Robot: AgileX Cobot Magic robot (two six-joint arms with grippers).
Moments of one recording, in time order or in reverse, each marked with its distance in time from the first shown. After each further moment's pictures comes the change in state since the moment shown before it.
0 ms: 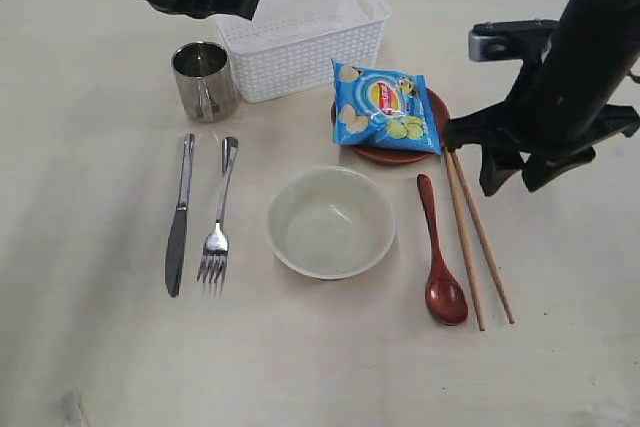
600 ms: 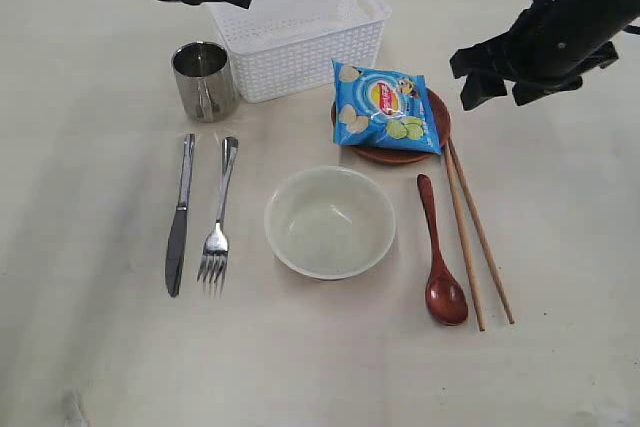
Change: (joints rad) left arm 0.000 0.000 0.000 0.014 -0.090 0.002; right arm -0.139 0.118 -0.114 0.157 -0.297 -0.317
